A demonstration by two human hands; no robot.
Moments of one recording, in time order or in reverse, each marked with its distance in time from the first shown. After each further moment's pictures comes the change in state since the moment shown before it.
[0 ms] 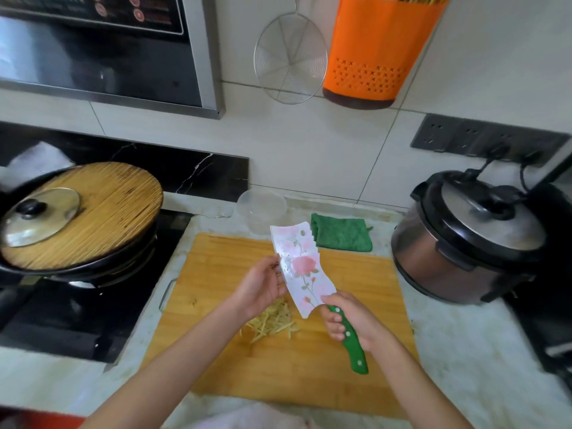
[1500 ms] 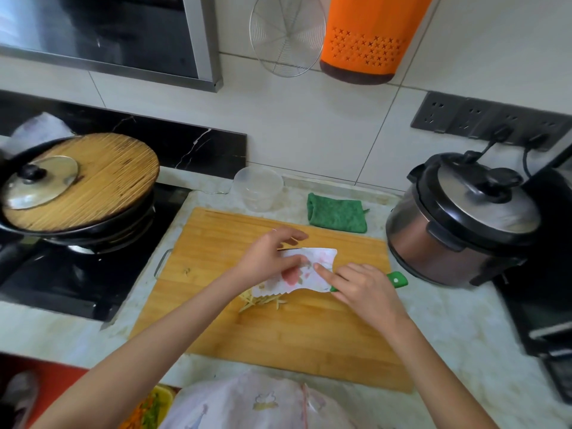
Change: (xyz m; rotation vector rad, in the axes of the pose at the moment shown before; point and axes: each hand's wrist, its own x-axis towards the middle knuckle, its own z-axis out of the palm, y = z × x) left_hand -0.010 -0.008 0.026 1.206 0.002 0.452; right_hand -0.030 -0.002 -0.050 -1.992 0.353 -1.164
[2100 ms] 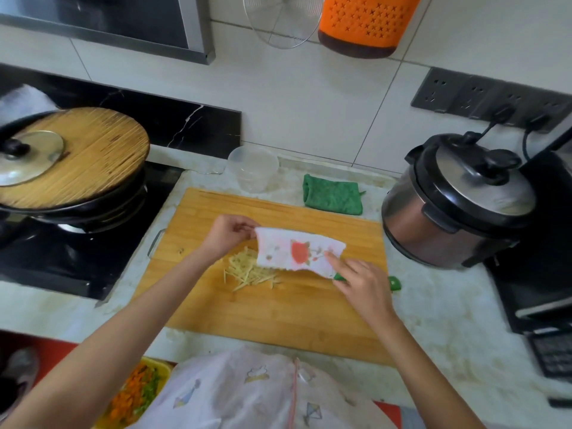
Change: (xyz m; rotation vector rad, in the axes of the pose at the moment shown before) left_hand -0.006 -0.058 -0.027 -0.108 0.127 -0.292; right_hand -0.035 -0.013 0.027 0.142 0.112 0.300
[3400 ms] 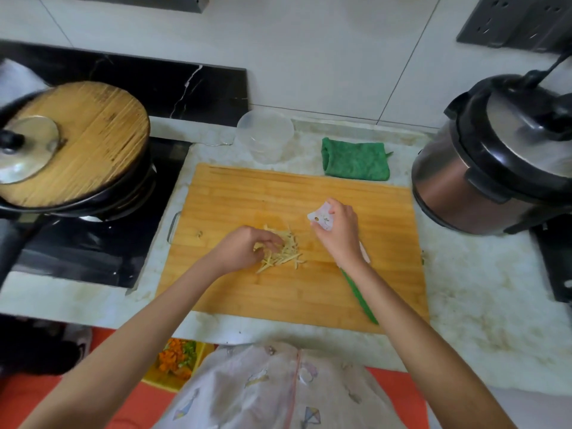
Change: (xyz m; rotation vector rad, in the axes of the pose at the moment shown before) left_hand -0.020 -0.037 -0.005 0.443 -0.378 0.219; right_hand 0.077 -0.044 0.078 0.599 -0.288 0.834
